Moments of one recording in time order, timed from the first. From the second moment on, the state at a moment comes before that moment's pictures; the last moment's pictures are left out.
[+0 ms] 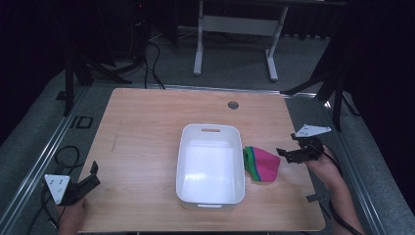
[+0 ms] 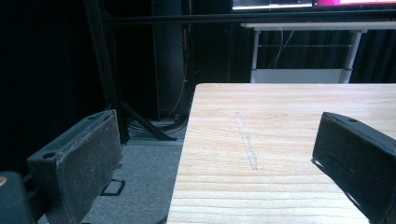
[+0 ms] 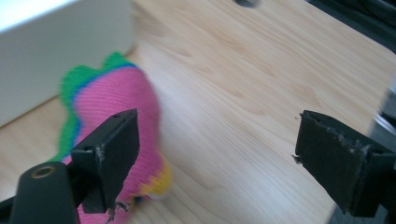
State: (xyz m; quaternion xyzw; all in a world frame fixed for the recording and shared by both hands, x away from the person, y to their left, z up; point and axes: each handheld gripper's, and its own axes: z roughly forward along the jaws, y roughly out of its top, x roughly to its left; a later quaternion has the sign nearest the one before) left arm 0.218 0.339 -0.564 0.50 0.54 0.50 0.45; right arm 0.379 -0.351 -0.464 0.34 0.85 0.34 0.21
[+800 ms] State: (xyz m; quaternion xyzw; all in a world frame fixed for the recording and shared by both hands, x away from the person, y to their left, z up) left arm 0.218 0.339 -0.564 0.50 0.54 0.50 0.45; right arm 0.325 -0.399 -0.526 0.53 0.68 0.39 0.33
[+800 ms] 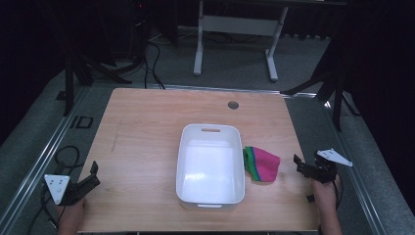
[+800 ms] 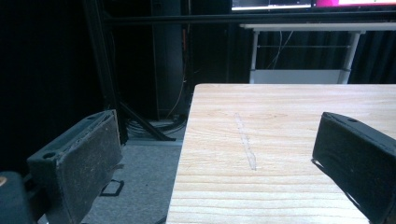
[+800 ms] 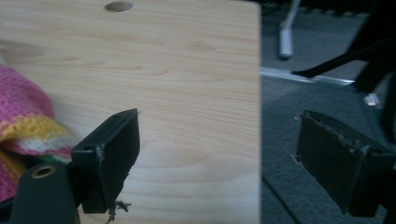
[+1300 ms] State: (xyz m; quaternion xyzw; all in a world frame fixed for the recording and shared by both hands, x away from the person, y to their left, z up) left arm 0.218 0.339 -0.564 0.50 0.54 0.50 0.45; right arm 0.283 -0.401 -0.545 0.56 0.62 0.41 0.37
